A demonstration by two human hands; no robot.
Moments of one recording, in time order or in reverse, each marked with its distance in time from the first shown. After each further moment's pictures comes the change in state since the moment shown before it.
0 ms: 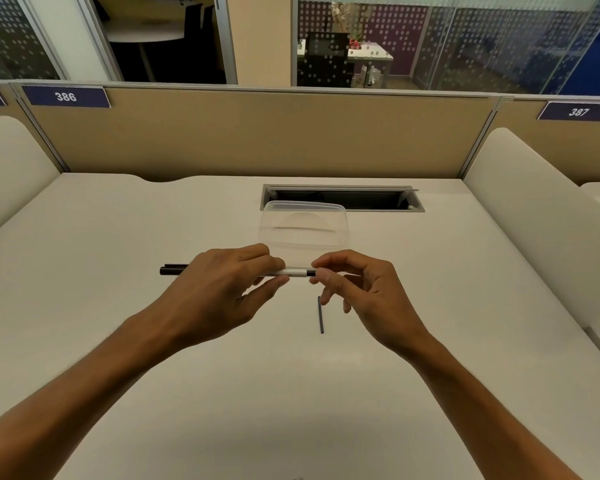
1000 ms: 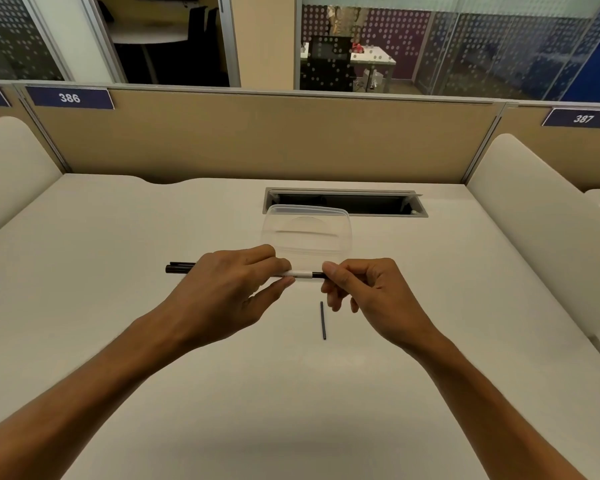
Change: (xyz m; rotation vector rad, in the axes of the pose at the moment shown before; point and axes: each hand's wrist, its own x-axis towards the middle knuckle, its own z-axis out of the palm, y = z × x) left_hand 0.003 -0.008 0.003 0.051 0.040 0.026; right_hand 0.013 -0.002 -0.005 -0.089 -0.049 0.036
